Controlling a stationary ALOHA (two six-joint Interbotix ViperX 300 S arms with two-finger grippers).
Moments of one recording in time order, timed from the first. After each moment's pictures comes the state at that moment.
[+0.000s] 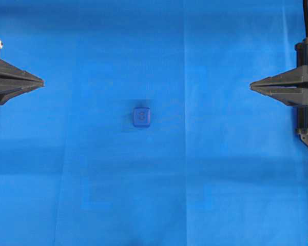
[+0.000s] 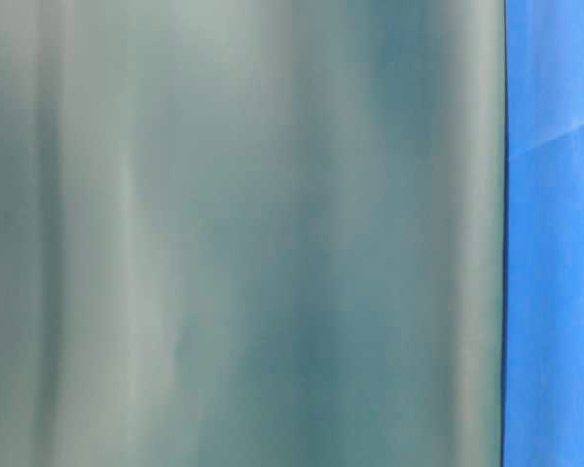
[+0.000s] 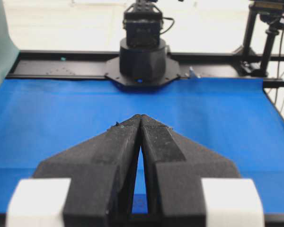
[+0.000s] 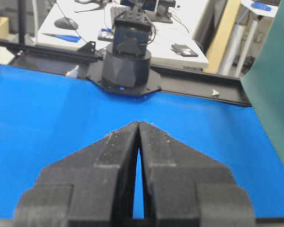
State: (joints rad) left arm 0.00 -0.96 1.17 0.00 -0.29 0.00; right arm 0.00 -0.96 1.17 0.00 -0.29 0.00
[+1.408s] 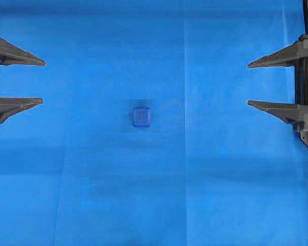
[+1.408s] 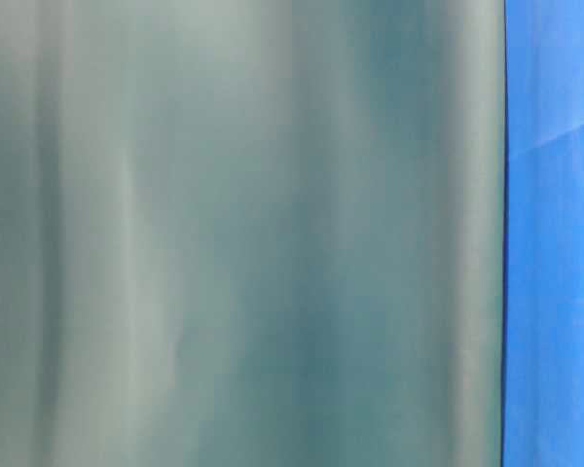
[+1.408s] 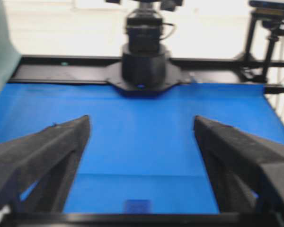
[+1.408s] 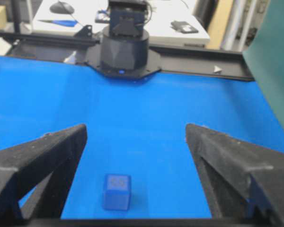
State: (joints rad) left arm 0.01 -0.95 1.17 0.00 -0.32 -0.01; right arm -0.03 -0.95 1.14 0.00 -0.21 0.06
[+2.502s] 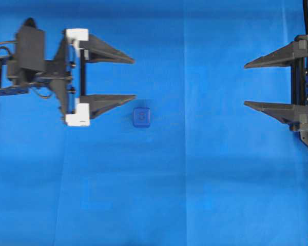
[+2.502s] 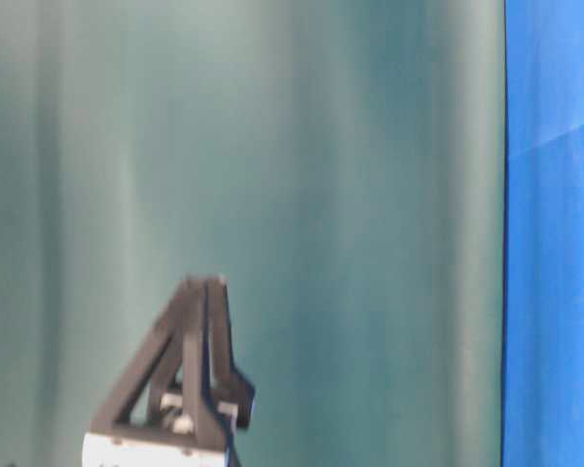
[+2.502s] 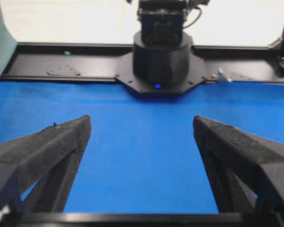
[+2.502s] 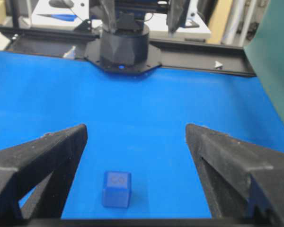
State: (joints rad) left arm 0.04 -0.27 0.78 0.00 -0.50 0.02; right arm -0.03 -0.92 1.13 0.00 -0.21 0.06
